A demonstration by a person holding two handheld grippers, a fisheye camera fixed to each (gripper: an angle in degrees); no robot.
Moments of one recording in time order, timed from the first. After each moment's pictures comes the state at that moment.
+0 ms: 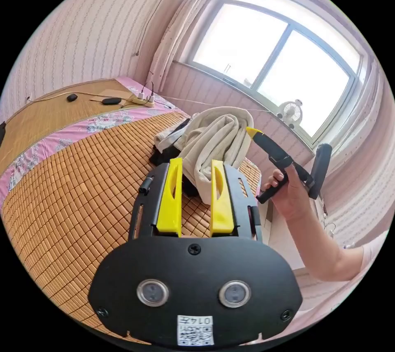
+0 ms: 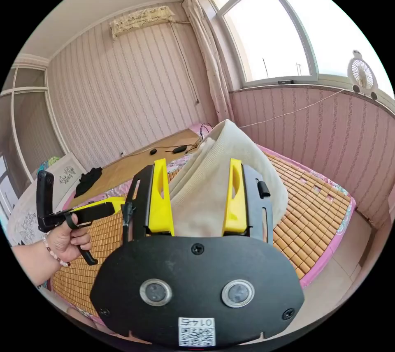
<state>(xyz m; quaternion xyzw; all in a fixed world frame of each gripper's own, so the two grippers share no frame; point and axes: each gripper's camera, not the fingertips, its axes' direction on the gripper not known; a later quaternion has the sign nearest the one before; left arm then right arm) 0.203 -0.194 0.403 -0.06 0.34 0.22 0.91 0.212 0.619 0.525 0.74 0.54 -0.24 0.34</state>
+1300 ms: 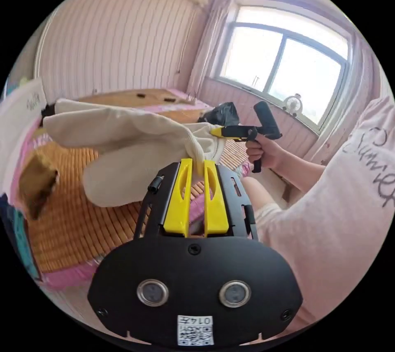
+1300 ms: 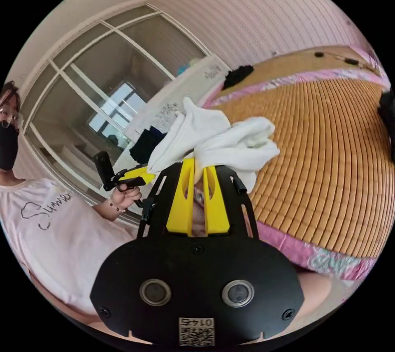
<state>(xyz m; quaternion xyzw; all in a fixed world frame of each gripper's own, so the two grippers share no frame) -0.174 0.109 0.192 -0.04 0.28 0.09 0.96 0.406 0.507 0.753 0.30 0.48 -0.34 0.75</state>
